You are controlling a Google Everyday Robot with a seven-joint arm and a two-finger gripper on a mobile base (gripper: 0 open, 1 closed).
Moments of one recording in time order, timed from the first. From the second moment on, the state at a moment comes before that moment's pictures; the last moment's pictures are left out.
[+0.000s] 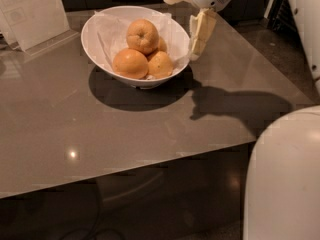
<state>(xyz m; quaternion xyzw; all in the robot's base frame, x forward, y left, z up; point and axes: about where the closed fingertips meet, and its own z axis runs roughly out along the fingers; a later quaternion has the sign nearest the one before) 0.641 -0.051 0.980 -0.78 0.55 0.11 0.28</state>
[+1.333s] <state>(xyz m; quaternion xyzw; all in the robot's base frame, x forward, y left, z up) 0.681 0.009 0.950 -0.80 0.50 0.15 0.30</state>
